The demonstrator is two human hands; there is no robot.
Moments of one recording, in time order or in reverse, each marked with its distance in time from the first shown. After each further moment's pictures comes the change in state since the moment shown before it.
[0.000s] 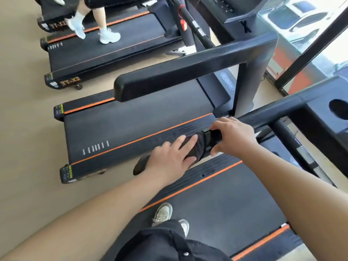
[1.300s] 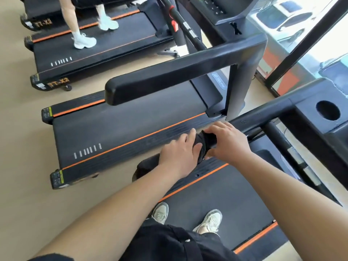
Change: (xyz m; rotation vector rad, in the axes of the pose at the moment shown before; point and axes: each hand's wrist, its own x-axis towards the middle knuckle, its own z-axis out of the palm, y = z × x) left_hand 0.046 0.036 -0.023 -0.123 -0.075 -0.124; right_hand -0.004 0.005 0.010 0.125 0.087 0.028
